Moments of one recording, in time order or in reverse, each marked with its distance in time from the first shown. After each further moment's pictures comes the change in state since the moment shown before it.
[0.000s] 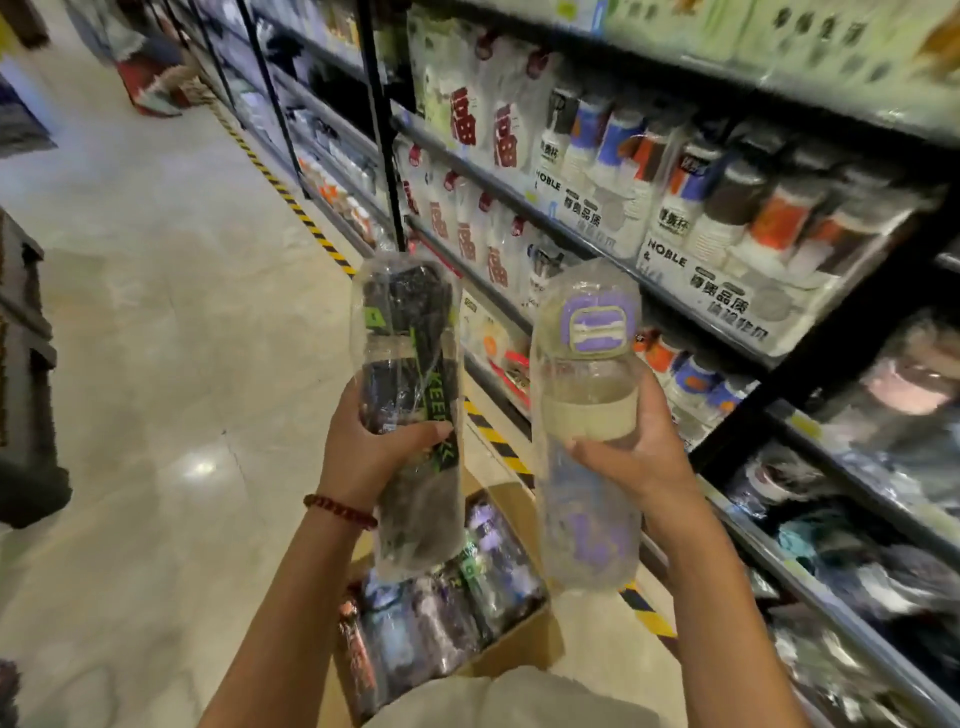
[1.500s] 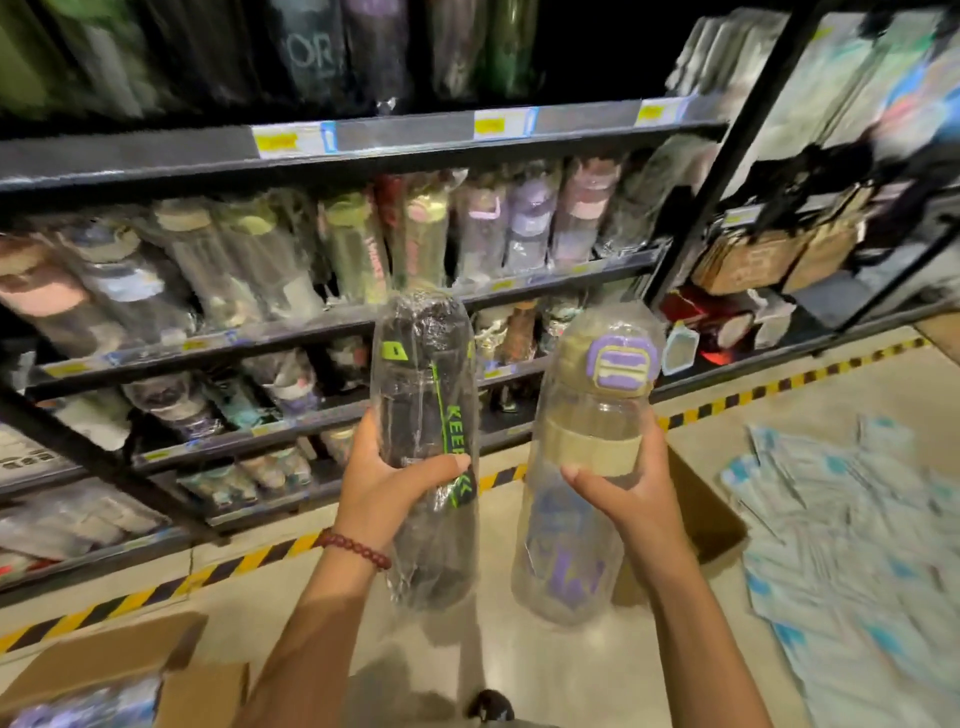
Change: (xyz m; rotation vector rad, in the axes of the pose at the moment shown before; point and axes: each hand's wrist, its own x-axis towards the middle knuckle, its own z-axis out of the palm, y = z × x) left_hand -0.487 -0.008 0.374 0.086 -1.272 -0.024; right_hand -0.614 0.004 -0.266 -0.054 1.412 0.060
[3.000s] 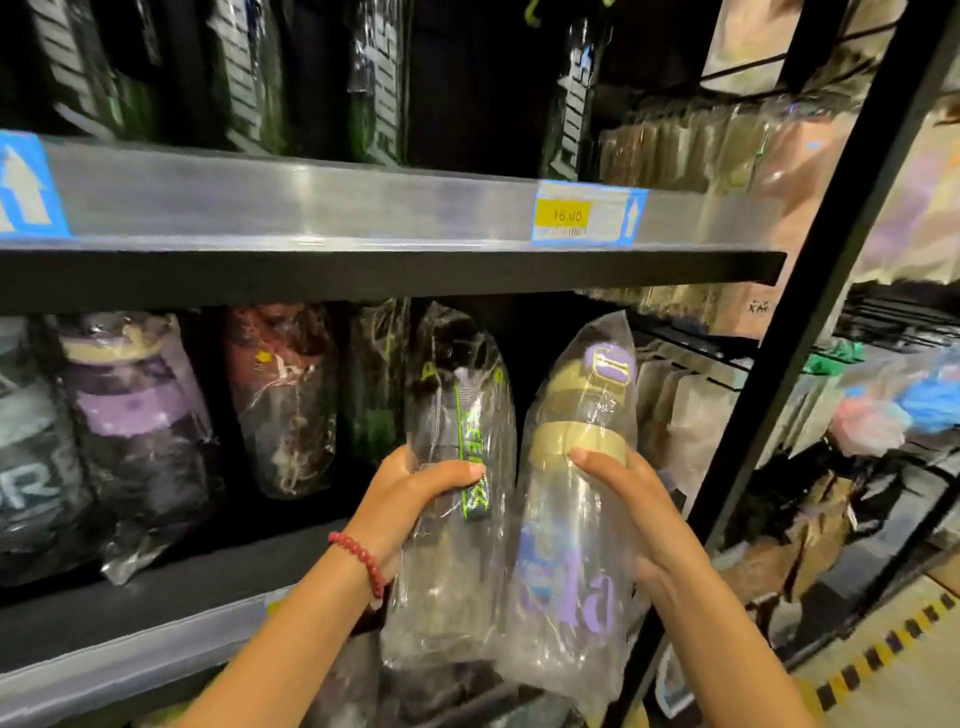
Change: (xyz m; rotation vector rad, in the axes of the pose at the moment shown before) left_hand 0.442 0.242 0.250 -0.083 -0.313 0.159; right_hand 0.538 -0.138 -0.086 0.389 -0.115 0.018
